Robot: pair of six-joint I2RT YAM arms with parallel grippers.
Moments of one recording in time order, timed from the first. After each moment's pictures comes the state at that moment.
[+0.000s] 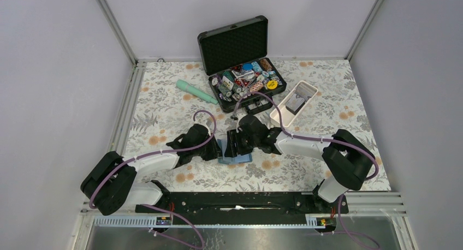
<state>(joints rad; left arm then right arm) -0.68 1.27 0.45 0.02 0.19 -0.90 0.91 1.60 0.86 -0.06 -0.25 0.62</state>
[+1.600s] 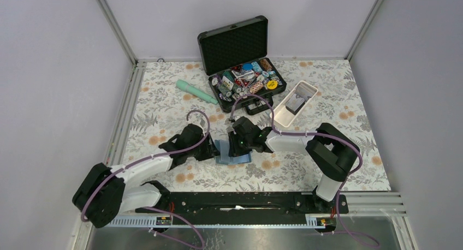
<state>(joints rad) -0.65 1.17 0.45 -0.12 0.14 -0.86 0.92 1.75 0.92 -0.10 -0.12 0.61</state>
